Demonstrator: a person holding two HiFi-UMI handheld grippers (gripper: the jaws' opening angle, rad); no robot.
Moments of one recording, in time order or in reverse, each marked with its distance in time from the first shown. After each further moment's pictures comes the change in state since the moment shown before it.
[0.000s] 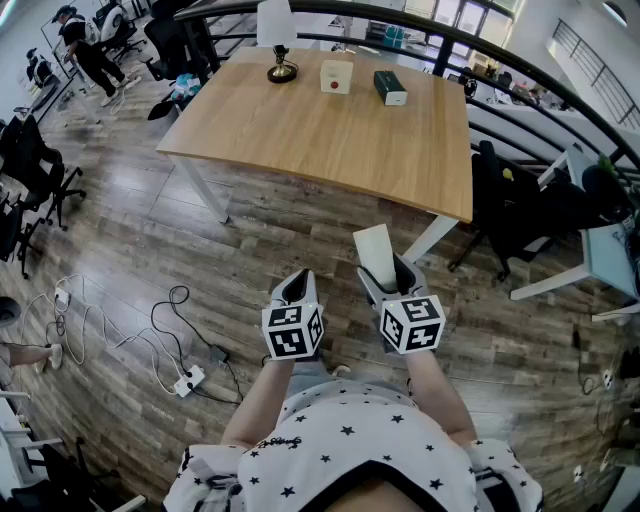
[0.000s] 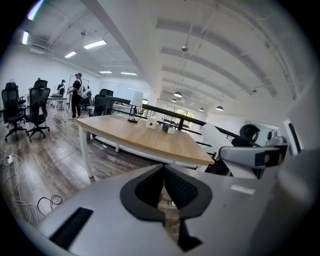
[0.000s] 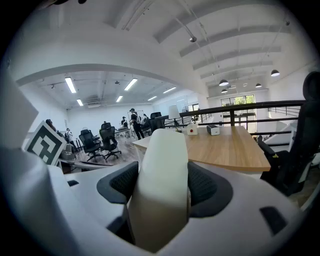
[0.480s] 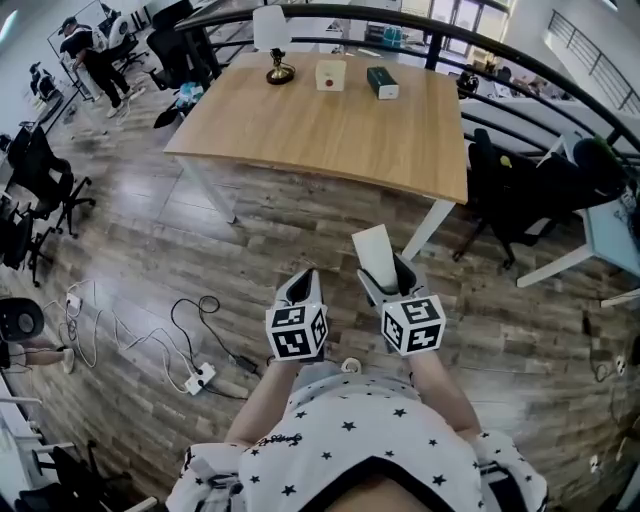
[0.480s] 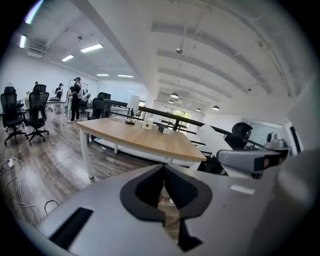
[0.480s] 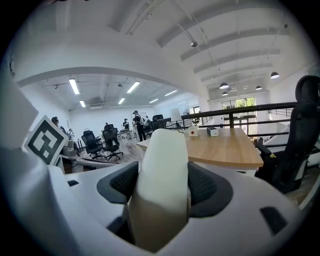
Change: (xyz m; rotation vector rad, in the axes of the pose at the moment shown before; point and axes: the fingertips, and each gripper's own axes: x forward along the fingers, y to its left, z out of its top) left arm -0.051 -0.038 -0.020 0.028 -0.011 -0.024; right arm -0.064 0.020 -0.017 -0.017 -0.027 0.004
